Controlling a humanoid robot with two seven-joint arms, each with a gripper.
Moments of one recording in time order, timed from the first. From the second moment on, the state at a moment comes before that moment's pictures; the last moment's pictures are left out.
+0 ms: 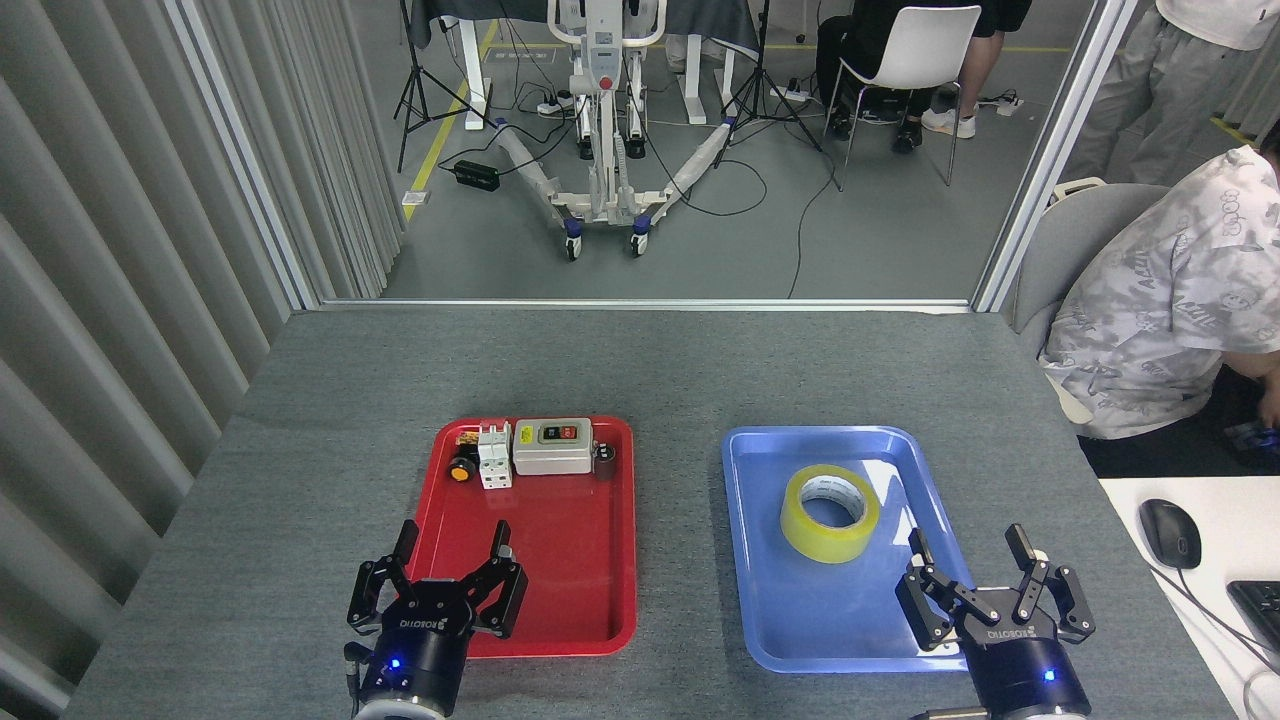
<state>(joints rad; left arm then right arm) -0.01 -0.06 -0.07 -1.53 -1.45 -0.02 0.15 0.07 -0.28 0.10 -1.61 1.21 0.07 -0.12</state>
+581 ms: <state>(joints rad) -0.01 -0.06 -0.06 -1.53 -1.45 -0.02 0.16 0.08 -0.27 0.07 -1.61 1.21 0.07 -0.12</state>
